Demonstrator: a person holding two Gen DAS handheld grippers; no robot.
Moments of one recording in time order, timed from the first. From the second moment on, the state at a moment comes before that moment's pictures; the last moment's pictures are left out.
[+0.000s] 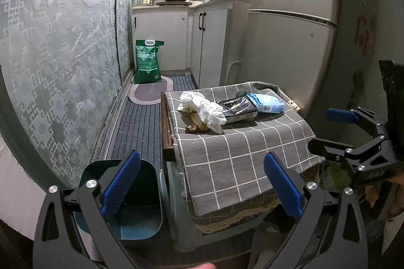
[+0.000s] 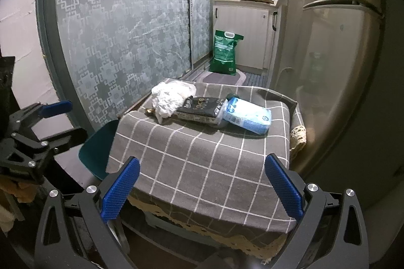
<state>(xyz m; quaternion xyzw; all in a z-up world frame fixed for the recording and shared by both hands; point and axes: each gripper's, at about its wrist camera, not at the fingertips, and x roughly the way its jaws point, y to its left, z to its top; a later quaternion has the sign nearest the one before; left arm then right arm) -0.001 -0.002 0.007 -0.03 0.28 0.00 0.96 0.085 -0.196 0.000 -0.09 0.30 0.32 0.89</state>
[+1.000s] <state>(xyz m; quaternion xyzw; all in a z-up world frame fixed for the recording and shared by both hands) 0.136 0.011 0.000 -0.05 0.41 -0.06 0.91 0.176 -0.195 0.020 -0.07 0.35 0.35 0.87</state>
